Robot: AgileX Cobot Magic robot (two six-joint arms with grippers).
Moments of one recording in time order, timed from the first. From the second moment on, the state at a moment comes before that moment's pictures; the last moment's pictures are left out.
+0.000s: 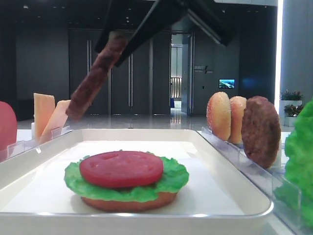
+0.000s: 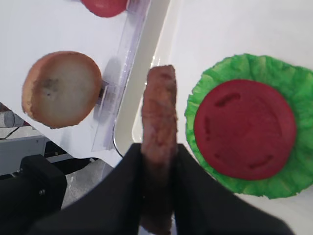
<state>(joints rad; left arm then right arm) 0.02 -0.02 -0.47 0.05 1.11 0.01 0.79 1.60 -1.06 0.65 0.61 0.07</state>
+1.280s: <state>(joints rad) 0.02 -0.02 -0.47 0.05 1.11 0.01 0.77 1.64 -0.98 0.89 0.55 -0.19</state>
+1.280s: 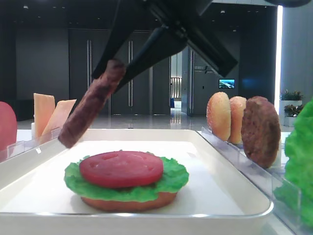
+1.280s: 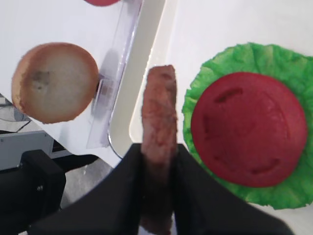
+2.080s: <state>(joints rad) 0.02 -0.02 -0.47 0.05 1.11 0.01 0.73 1.67 -0.98 0.90 0.57 -0.23</state>
